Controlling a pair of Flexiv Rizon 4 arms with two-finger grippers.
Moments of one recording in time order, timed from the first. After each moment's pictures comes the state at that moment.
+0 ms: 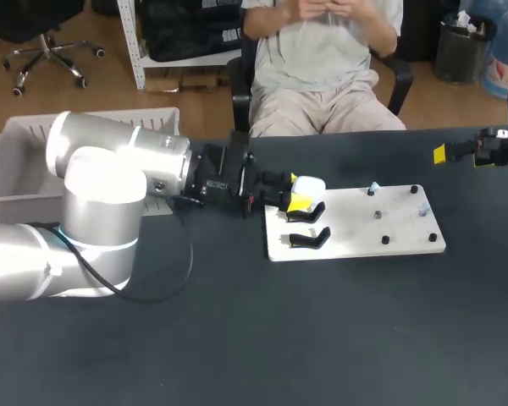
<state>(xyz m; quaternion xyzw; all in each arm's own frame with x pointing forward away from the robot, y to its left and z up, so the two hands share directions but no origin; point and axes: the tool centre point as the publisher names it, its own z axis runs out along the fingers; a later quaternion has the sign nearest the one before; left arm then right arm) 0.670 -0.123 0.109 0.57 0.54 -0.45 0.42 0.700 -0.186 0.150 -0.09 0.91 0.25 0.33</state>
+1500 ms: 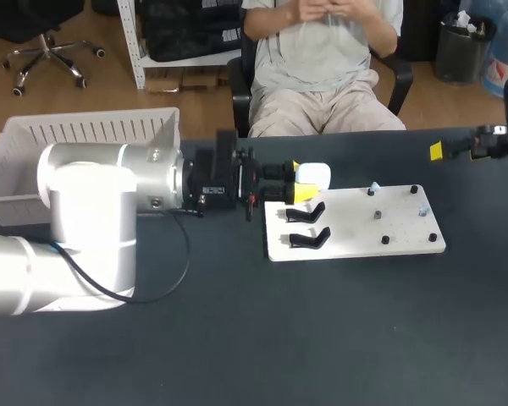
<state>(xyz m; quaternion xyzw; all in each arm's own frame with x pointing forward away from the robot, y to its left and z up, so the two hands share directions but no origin) 0.646 -0.130 0.153 0.52 0.50 -0.49 0.49 0.699 -0.176 0.162 -0.12 0.90 0.24 0.34</state>
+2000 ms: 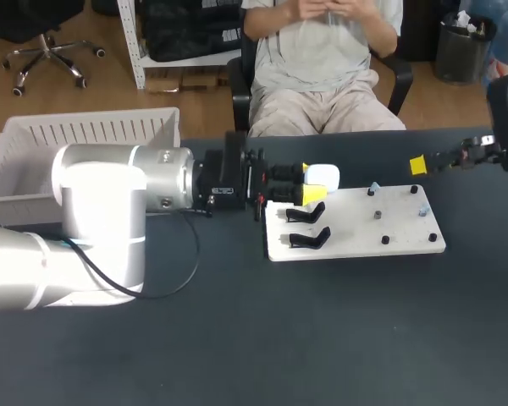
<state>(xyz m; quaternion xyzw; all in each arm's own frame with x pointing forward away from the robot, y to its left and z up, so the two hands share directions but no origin) 0.648 -0.143 0.151 0.53 0.49 -0.50 0.49 0.648 -0.128 0.185 -0.20 0.88 0.26 0.33</state>
